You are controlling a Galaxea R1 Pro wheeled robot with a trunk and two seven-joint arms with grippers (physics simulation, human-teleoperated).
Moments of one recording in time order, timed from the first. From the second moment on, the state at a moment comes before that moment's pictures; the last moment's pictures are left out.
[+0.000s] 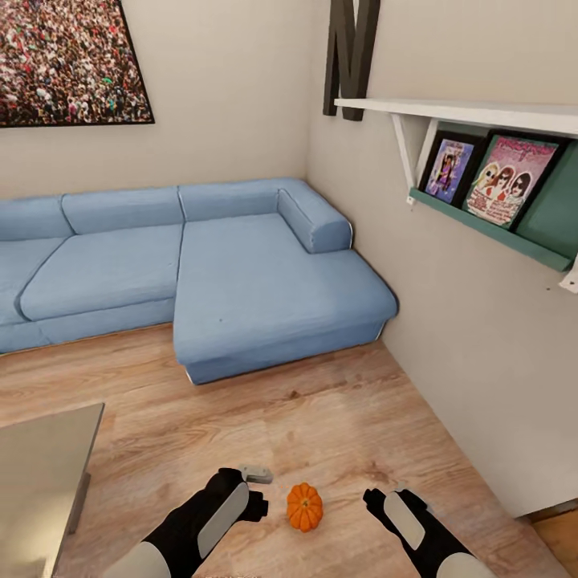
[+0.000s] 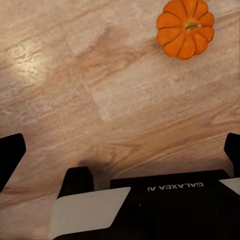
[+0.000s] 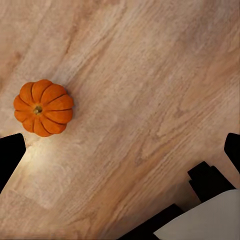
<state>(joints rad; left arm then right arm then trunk) -0.53 -0.06 -0.62 -0.76 0.74 0.73 0.51 -0.53 0.01 0.12 -0.46 -0.81 0.27 -0.44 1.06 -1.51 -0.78</state>
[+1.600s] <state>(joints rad) -0.53 -0.06 -0.62 -0.76 0.74 0.73 0.51 -0.53 0.01 0.12 -0.46 -0.81 0.27 -0.44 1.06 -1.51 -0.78</state>
